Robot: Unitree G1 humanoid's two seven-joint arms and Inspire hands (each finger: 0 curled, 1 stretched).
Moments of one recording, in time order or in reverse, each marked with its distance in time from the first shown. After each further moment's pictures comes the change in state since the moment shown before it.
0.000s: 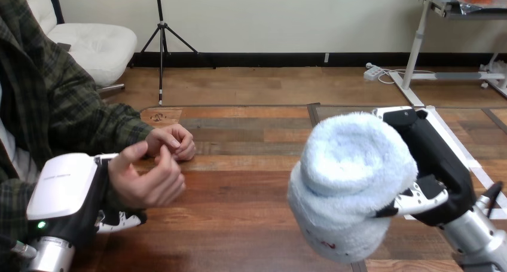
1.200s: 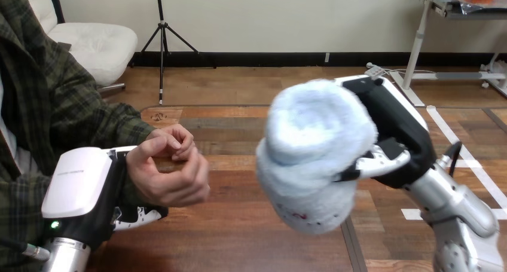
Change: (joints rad) left arm 0.068 -0.047 0.012 -0.177 -0.007 -0.005 -0.005; right arm -0.215 0.024 0.064 0.129 -0.068 0.050 -0.007
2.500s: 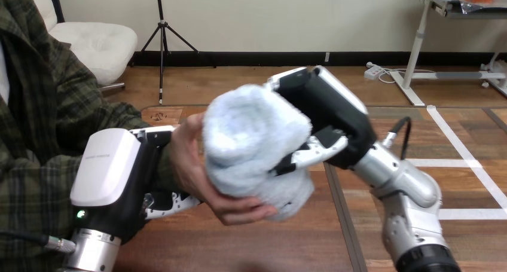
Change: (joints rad) left arm 0.061 -0.121 0.022 -0.291 -0.013 0.014 -0.117; right arm -0.259 0.120 0.037 0.423 -0.157 -0.272 0.053
